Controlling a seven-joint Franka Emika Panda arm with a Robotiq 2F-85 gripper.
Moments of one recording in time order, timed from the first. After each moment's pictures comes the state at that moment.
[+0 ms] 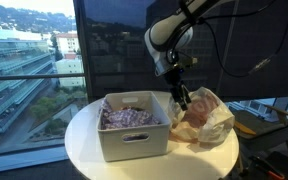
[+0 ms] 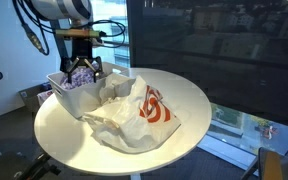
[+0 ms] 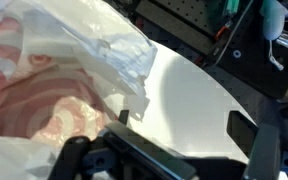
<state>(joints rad) 0.17 0.22 0.17 -2.00 -0.14 1.65 -0.24</state>
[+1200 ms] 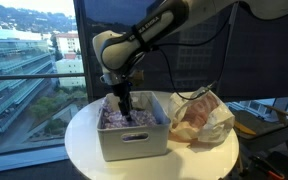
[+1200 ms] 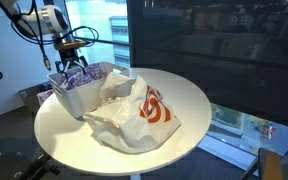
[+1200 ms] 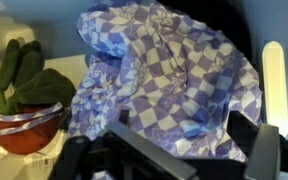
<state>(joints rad) 0.37 0.62 0.27 -1.55 -0.36 1.92 -0.36</state>
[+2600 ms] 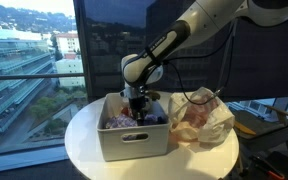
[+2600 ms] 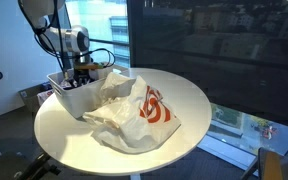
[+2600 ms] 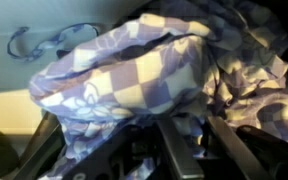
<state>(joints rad) 0.20 0.66 0.29 -1.72 -0.14 2.09 -0.61</state>
